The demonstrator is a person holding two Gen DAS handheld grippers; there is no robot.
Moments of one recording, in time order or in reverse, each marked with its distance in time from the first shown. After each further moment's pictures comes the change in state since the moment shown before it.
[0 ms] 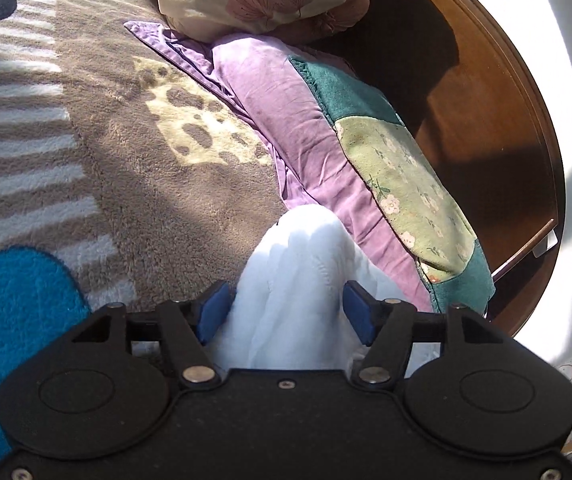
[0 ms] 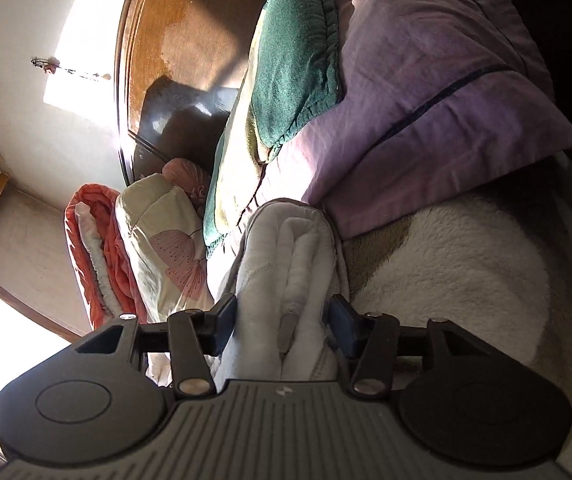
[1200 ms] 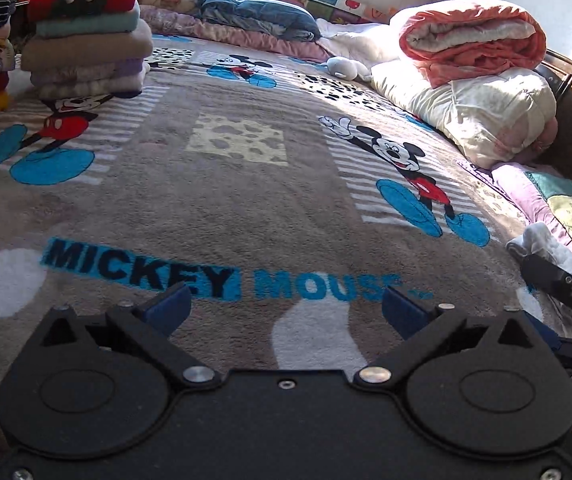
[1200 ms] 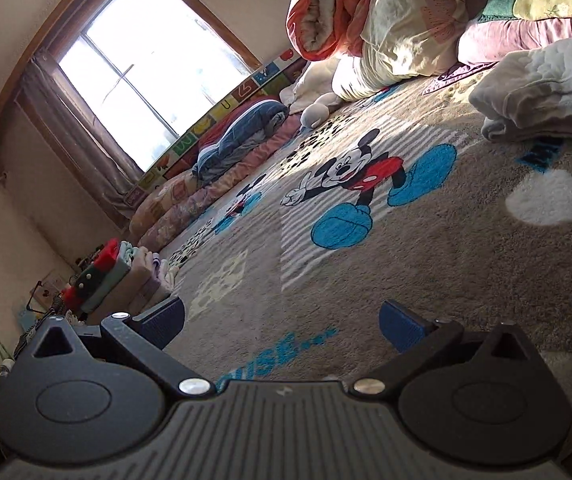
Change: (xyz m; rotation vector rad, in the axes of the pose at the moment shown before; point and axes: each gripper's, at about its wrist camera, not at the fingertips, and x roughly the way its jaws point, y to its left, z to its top) left arm -0.404 0.008 -0.223 0.000 -0.369 0.883; right arm -0.135 0.169 -0.195 -0.633 0.744 0.316
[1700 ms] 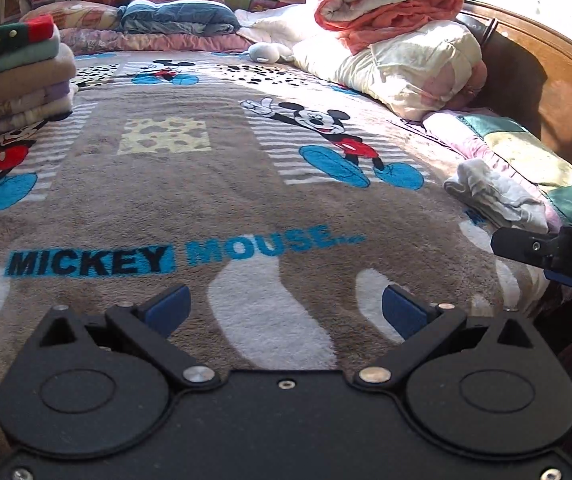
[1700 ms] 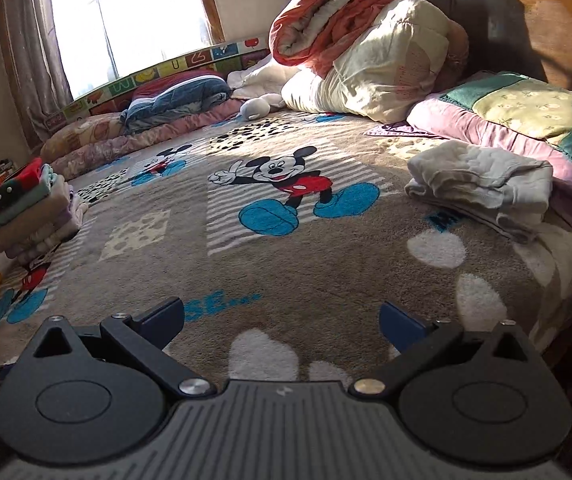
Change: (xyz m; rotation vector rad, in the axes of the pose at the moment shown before) left arm -0.021 -0.056 -0.022 0.214 0.006 -0.230; right arm -0.064 0.072 -0.011 -0.282 0.016 -0.425
